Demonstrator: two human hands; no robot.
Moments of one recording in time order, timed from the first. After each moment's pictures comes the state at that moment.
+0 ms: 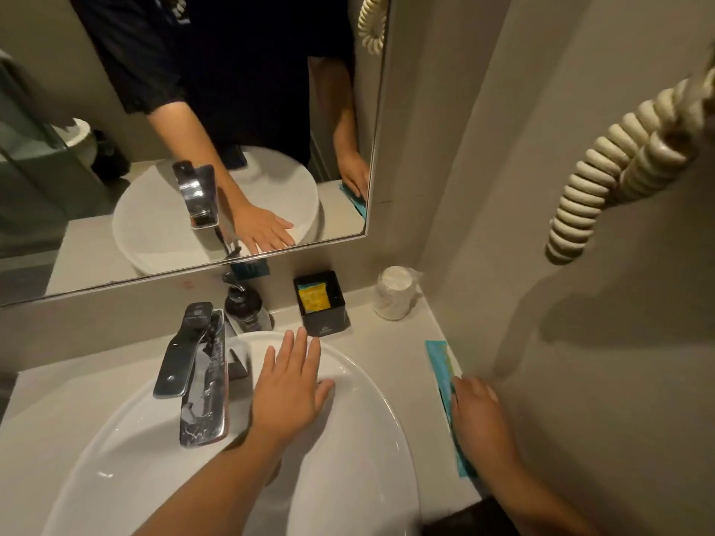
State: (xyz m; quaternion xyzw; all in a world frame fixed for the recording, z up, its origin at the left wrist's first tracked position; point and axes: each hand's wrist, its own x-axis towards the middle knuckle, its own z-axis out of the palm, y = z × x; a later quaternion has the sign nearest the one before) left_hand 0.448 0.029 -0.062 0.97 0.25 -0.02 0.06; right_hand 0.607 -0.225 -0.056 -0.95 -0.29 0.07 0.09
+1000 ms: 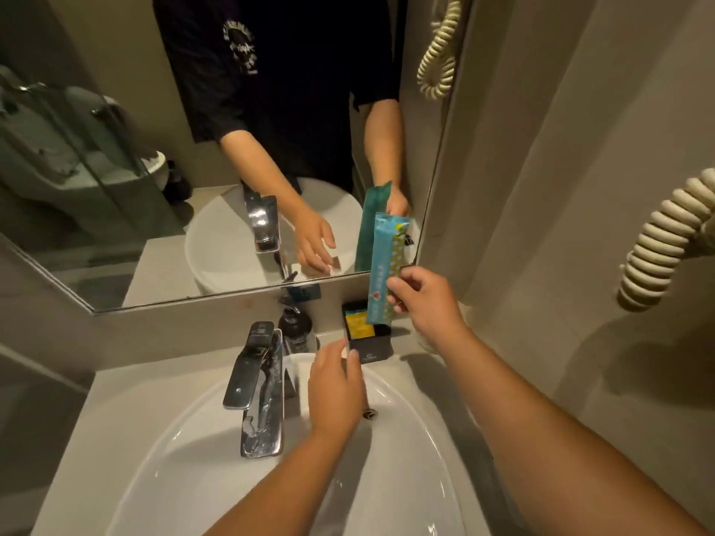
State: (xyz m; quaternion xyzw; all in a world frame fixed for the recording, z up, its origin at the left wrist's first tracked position) left_hand 0.477 0.021 -0.004 0.76 0.45 0.24 0.40; right_hand 0.640 -0.013 0.071 -0.71 -0.27 0.26 0.59
